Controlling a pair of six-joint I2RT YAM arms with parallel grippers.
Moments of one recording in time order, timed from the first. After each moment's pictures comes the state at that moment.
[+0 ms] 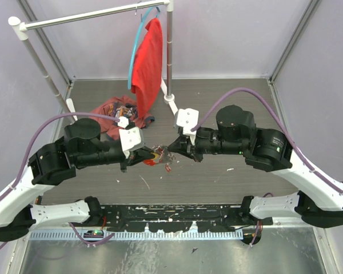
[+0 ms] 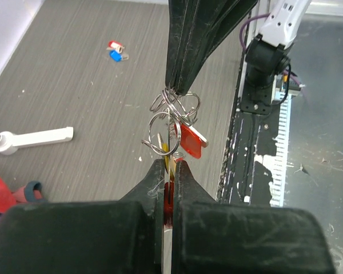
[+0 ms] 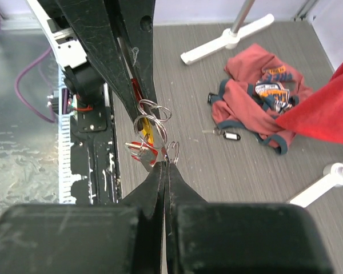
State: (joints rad) left arm -1.10 0.94 1.43 -0.79 0.20 0.18; right arm 1.12 1.13 1.63 -0.79 -0.24 -0.20
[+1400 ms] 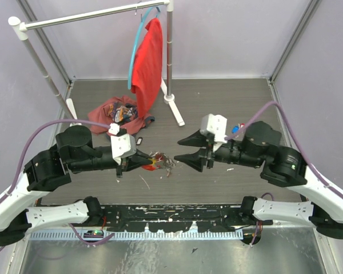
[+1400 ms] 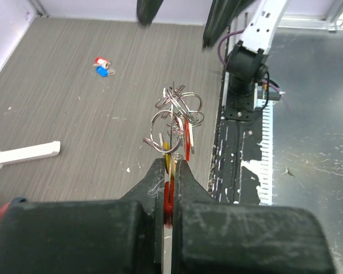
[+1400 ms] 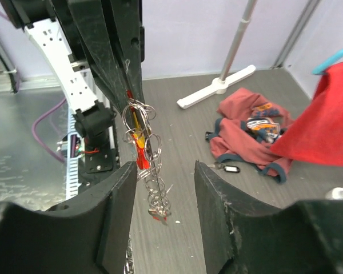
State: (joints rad) left arm -1.10 0.85 1.33 -0.73 0.25 0.17; right arm 1.12 0.89 1.37 -0.52 -0.19 -0.11
